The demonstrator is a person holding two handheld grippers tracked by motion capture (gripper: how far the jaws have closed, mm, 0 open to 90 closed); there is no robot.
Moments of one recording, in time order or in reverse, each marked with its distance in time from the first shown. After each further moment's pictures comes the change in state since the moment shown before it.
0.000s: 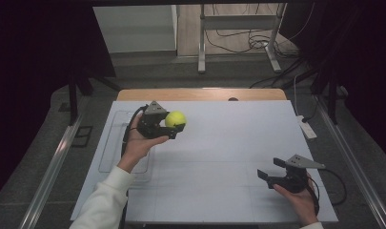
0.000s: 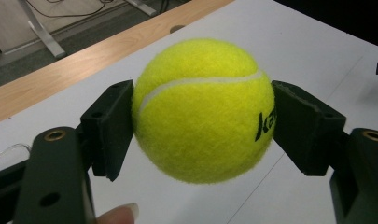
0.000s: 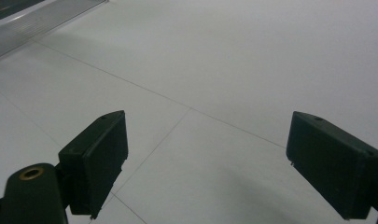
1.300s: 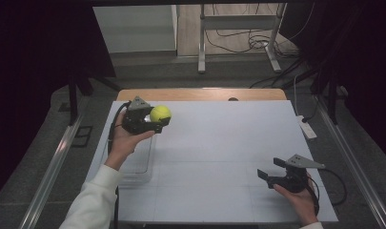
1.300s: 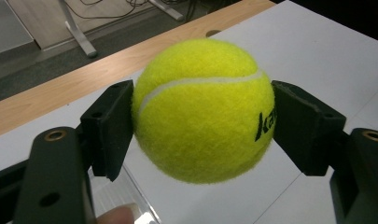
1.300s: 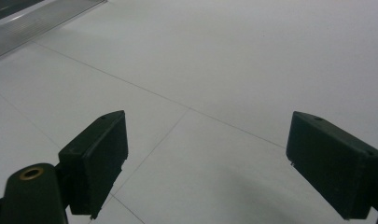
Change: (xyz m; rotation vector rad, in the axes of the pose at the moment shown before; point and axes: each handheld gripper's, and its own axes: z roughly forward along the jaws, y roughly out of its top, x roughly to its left) left arm 0.029 -0.006 -0.026 -0.021 0.093 -0.049; right arm 0.000 0.000 0.000 0.000 -0.003 0.002
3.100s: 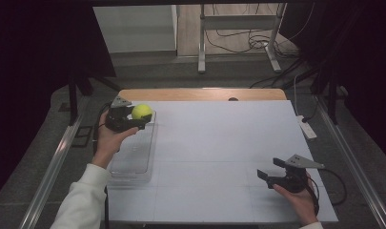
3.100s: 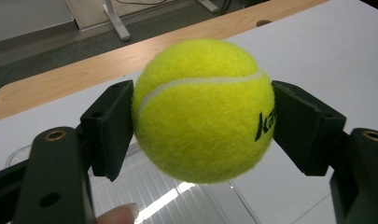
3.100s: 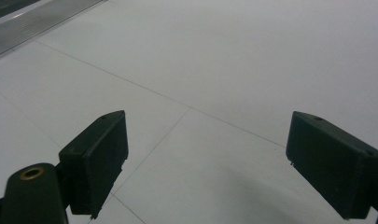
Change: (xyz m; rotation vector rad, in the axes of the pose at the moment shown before) left arm 0.045 -0.021 -0.012 0.026 0.112 -0.090; right arm 0.000 0.000 0.001 0.003 0.001 -0.003
